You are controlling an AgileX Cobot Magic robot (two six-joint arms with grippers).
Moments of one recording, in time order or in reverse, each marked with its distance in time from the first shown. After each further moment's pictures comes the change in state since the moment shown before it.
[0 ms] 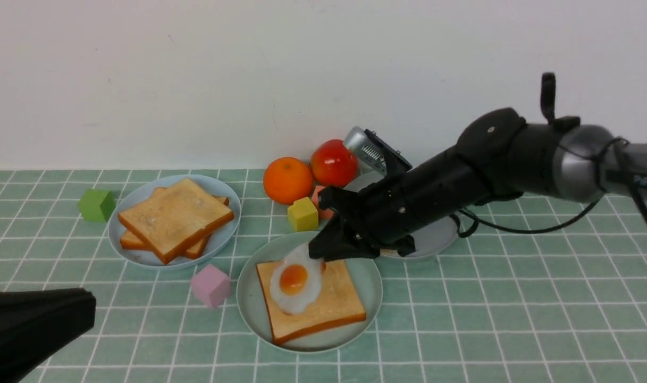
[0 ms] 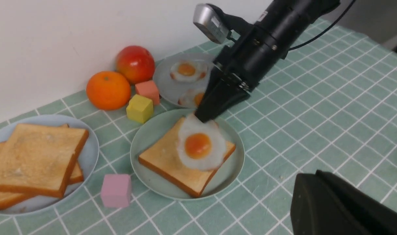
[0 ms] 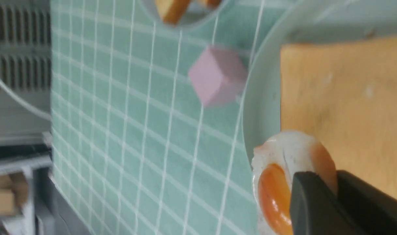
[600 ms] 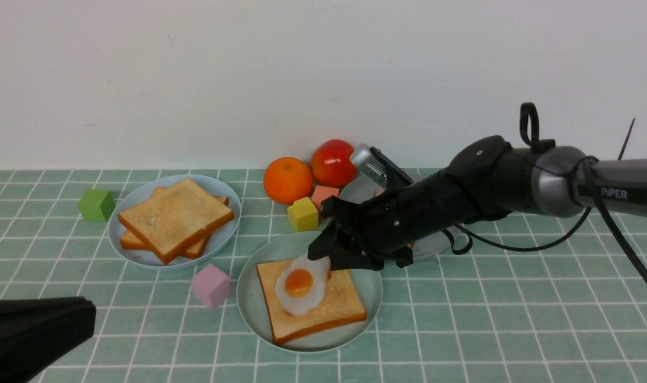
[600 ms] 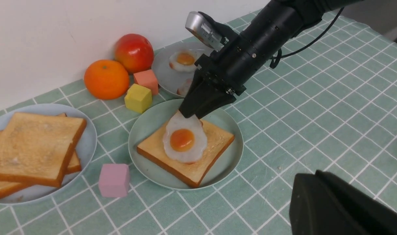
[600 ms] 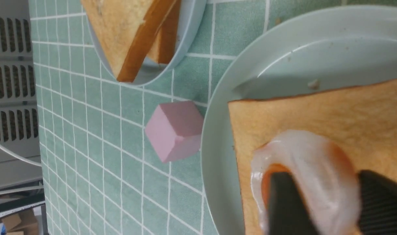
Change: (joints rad) right arm -0.019 0.077 0.000 0.056 -0.070 -0.032; left arm 0.000 0.000 0.000 -0.017 0.023 0.000
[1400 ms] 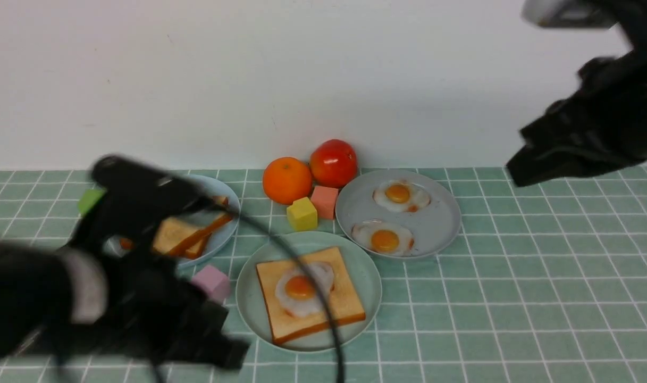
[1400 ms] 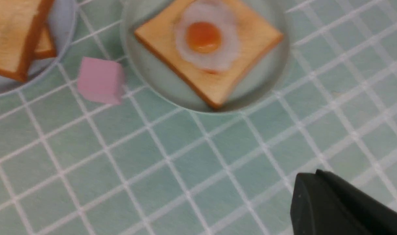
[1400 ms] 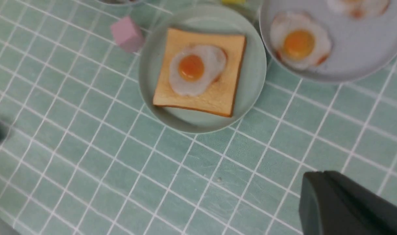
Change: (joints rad) right arm -0.003 -0.838 0.024 -0.870 0.421 0.273; left arm 0.094 0.676 -0.199 -0.004 0.060 -0.091
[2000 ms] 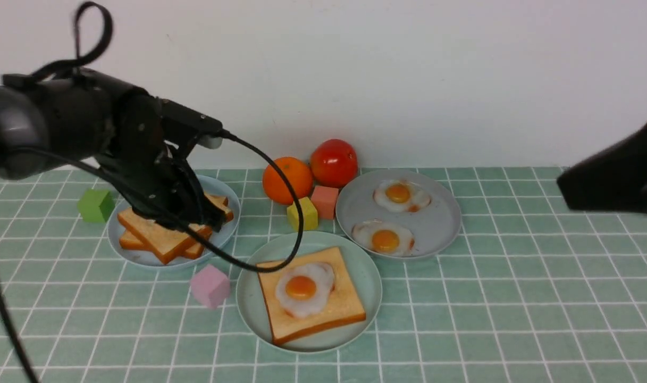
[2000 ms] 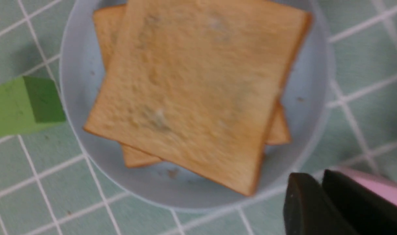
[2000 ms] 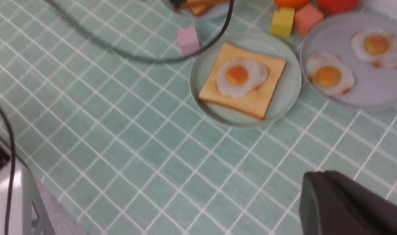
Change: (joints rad) right arm 0.151 -0.218 0.091 -0.048 0.016 0.002; left arm 0.391 0.668 -0.472 0.107 0.014 0.296
